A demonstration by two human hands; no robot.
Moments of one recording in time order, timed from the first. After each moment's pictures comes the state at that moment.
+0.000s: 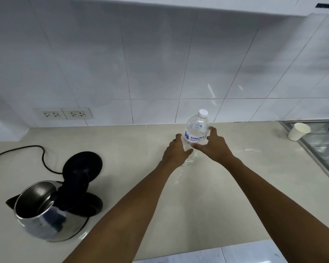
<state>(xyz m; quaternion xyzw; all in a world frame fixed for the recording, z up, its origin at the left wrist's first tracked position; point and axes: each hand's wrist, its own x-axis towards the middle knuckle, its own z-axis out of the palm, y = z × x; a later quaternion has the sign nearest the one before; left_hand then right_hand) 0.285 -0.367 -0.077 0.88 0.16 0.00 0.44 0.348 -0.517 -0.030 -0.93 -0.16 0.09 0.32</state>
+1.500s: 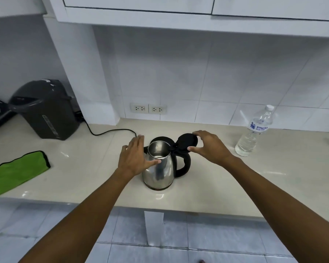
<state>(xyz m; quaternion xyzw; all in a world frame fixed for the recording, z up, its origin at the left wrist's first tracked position) -0.125 -0.087 -0.038 0.96 0.25 0.08 0.09 0.048 -0.324 0.019 -0.89 -0.37 0.05 0.25</state>
